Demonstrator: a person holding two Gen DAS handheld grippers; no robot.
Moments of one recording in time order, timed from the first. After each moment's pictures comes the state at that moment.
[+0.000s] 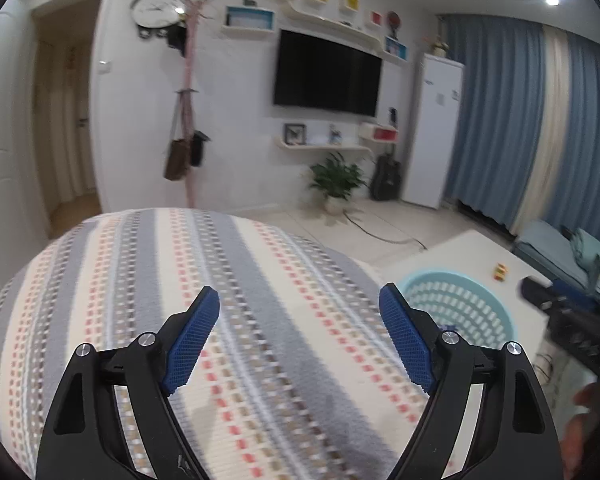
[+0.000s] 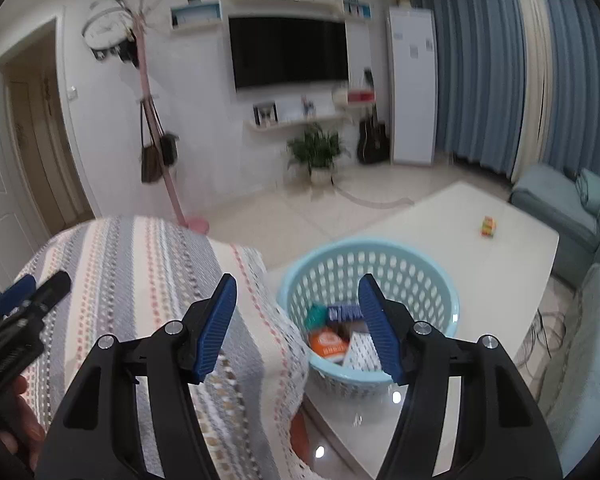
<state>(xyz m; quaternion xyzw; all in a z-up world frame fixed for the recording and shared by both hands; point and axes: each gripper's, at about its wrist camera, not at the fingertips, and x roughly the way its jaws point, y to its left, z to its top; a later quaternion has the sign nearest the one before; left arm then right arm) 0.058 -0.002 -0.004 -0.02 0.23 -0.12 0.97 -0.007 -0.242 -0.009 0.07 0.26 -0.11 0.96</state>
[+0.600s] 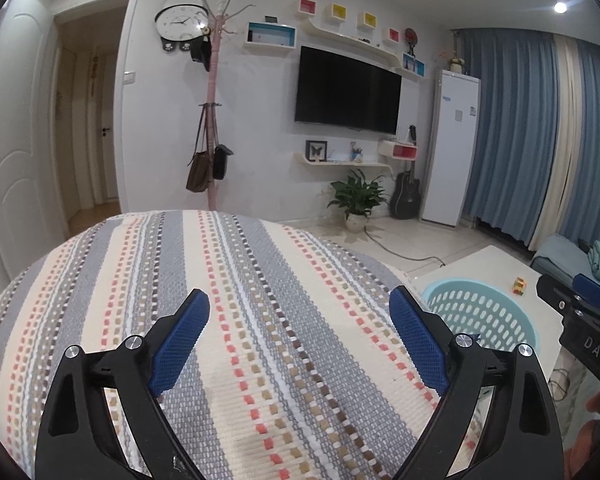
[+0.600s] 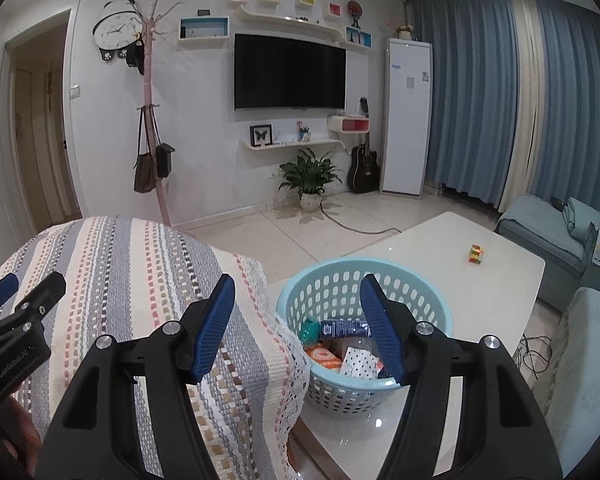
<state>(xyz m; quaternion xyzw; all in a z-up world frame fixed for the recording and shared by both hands) 0.046 0.010 -0.017 -0.02 0.20 -0.08 0.98 -0.011 -0.222 -0.019 0.04 0.23 -0.13 0.96</state>
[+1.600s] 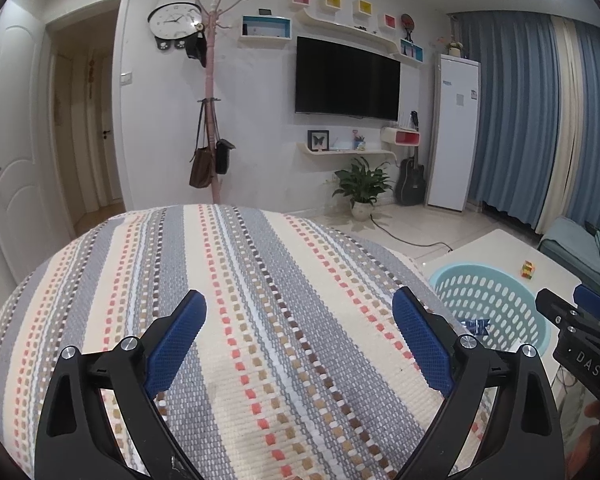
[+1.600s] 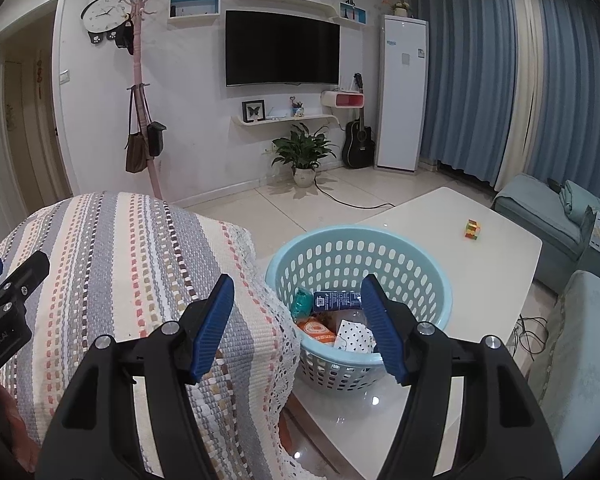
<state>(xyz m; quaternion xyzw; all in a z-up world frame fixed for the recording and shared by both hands) 0.041 -0.002 -0.021 0.01 0.22 -0.07 0.97 -0.004 -0.230 -0.047 0.05 0.27 -0.14 0.95</state>
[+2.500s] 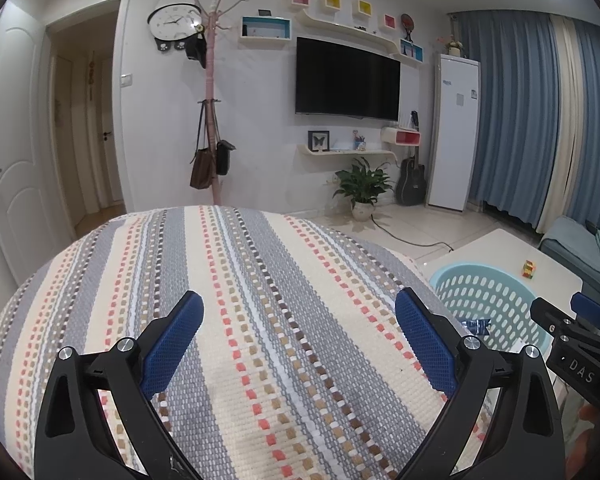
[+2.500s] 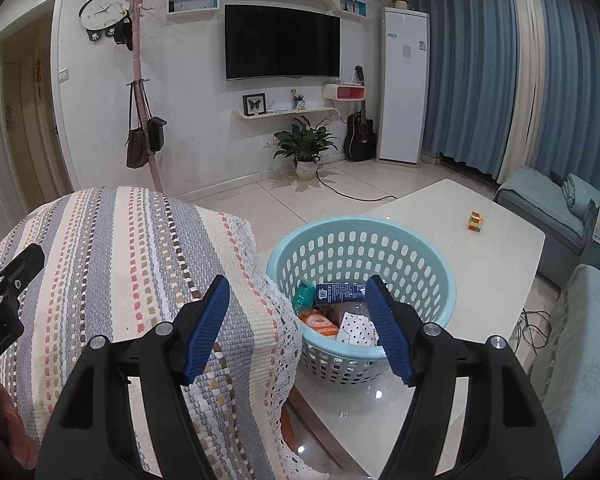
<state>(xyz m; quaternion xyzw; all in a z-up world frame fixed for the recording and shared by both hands) 0.039 -0.006 -0.018 0.01 0.21 -0.07 0.97 -0.001 -0.233 -0.054 0.05 0.28 -0.14 0.95</state>
